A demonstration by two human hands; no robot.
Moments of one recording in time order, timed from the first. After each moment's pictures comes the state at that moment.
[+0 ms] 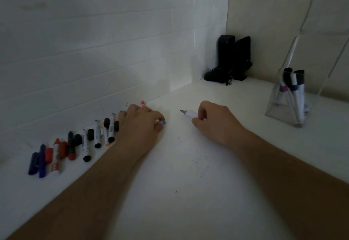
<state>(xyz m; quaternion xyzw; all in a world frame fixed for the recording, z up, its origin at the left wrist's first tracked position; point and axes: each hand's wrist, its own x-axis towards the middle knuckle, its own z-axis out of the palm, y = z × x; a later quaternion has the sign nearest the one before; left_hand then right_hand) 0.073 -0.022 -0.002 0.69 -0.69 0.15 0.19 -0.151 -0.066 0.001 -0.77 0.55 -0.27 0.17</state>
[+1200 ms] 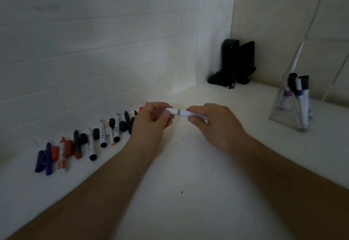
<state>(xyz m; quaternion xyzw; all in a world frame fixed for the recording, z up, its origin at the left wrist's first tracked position) 0.045 -0.008 0.003 0.50 -0.44 -0.37 0.65 -0.142 -0.065 -0.006 -0.84 0.43 -0.33 0.06</state>
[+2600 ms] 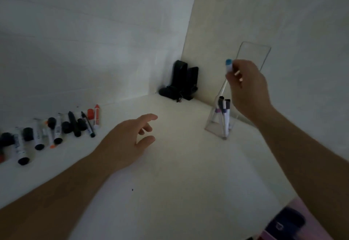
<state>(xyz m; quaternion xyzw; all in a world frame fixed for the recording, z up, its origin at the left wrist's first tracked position) 0.028 -0.003 -0.014 0.49 -0.79 -0.08 0.36 -0.285 -0.041 0.138 -0.71 0.52 -0.44 -0.18</state>
